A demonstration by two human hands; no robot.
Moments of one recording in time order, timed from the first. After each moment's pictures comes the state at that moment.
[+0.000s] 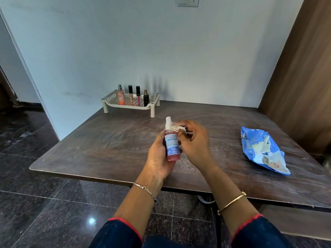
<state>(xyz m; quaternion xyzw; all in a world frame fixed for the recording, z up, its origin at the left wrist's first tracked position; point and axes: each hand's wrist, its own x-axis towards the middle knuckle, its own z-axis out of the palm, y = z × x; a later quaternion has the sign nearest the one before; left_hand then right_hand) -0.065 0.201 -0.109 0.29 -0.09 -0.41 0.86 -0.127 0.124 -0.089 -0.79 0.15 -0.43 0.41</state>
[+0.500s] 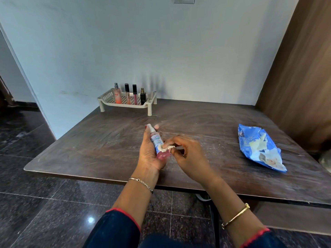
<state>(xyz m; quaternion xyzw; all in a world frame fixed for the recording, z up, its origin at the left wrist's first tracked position) -0.044 0.200 -0.114 0.22 0.00 -0.40 0.89 -0.148 0.129 -0.111 -0.87 0.05 -0.34 0.35</state>
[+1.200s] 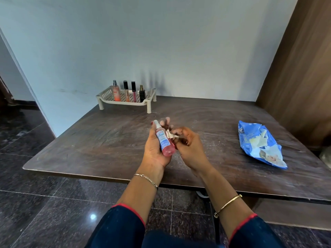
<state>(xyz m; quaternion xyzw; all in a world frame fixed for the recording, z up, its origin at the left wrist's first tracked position) -0.051 0.187 -0.109 0.20 -0.05 -0.43 0.88 -0.130 0.122 -0.117 -0.72 0.14 -0.34 0.59</state>
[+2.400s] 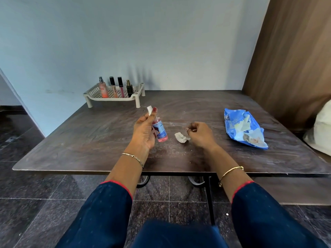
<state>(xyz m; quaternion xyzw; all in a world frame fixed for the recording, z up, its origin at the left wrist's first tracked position) -0.043 0.176 -0.100 0.44 -0.05 -0.32 0.84 -0.160 0.049 -0.129 -0.82 0.36 -0.25 0.36</state>
